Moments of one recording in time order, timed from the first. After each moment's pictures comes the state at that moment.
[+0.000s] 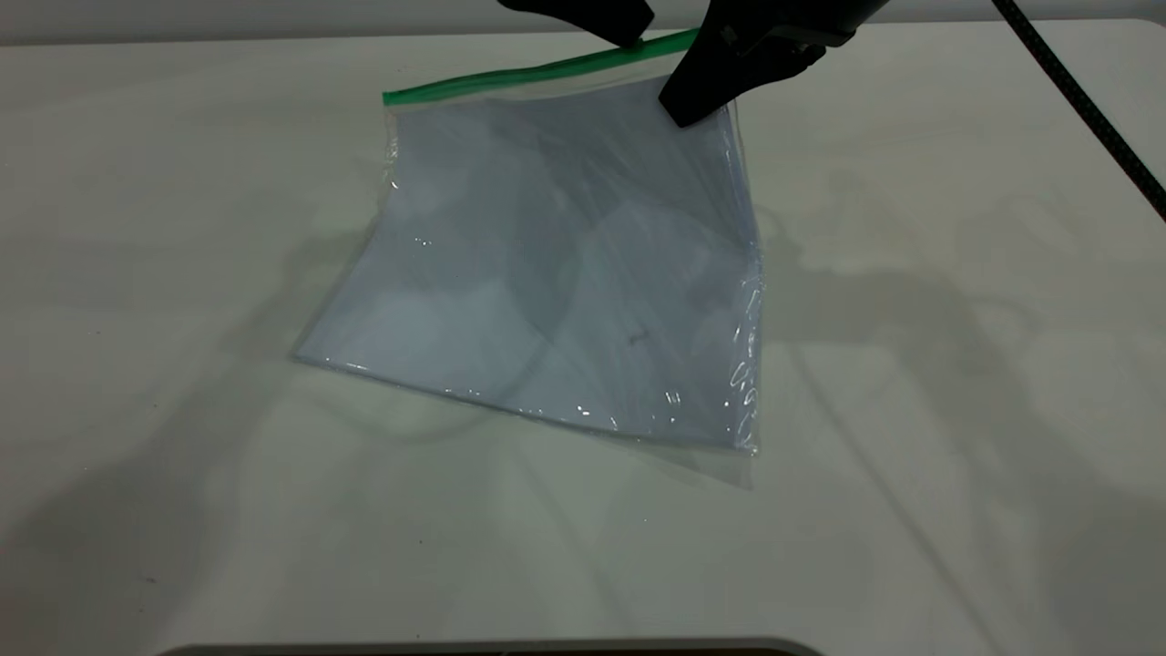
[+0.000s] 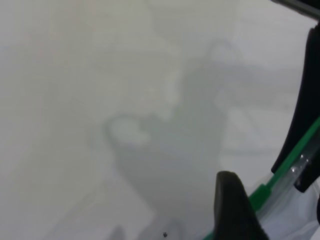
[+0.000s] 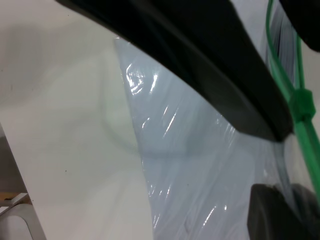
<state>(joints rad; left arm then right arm) -0.37 2.25 -1.60 -1.07 0.80 1.51 0.31 2.09 -1.28 1.04 0.67 -1.38</state>
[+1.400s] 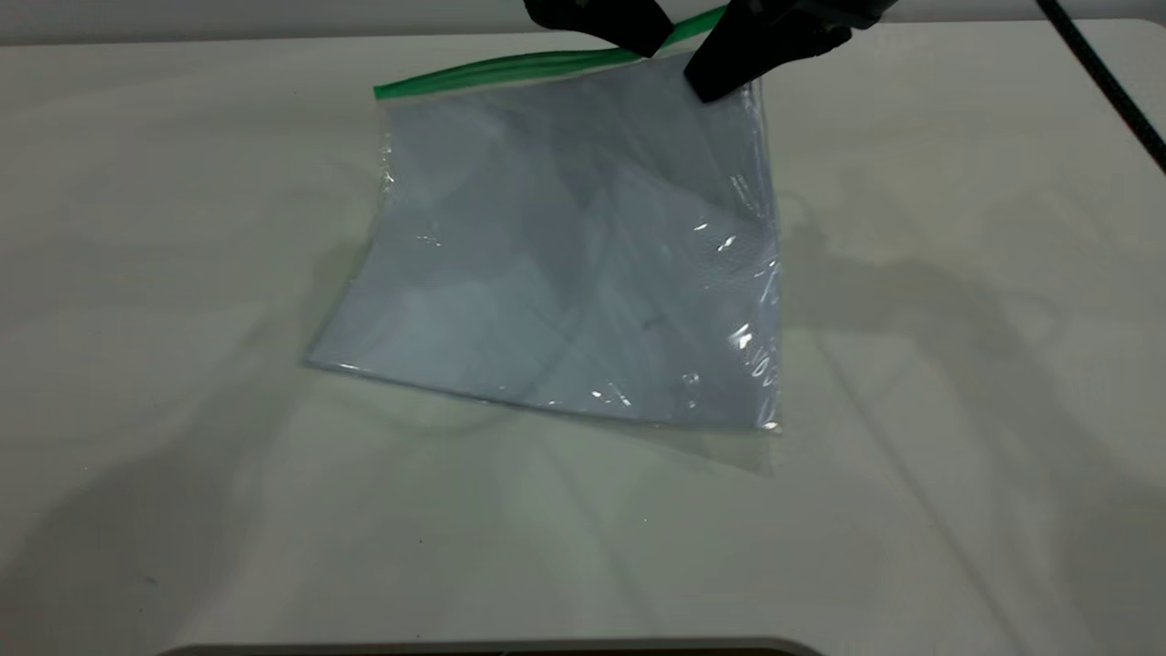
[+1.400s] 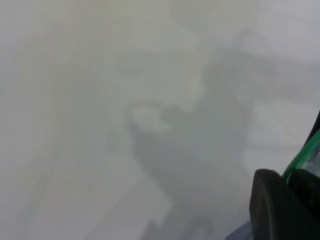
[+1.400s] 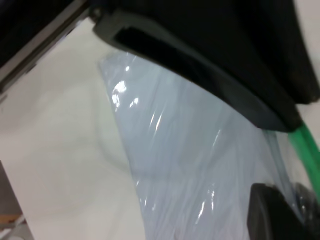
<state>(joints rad) -0.40 2.28 -1.60 -1.09 0.66 1.55 0.25 2.09 -1.28 1.08 0.68 -1.38</state>
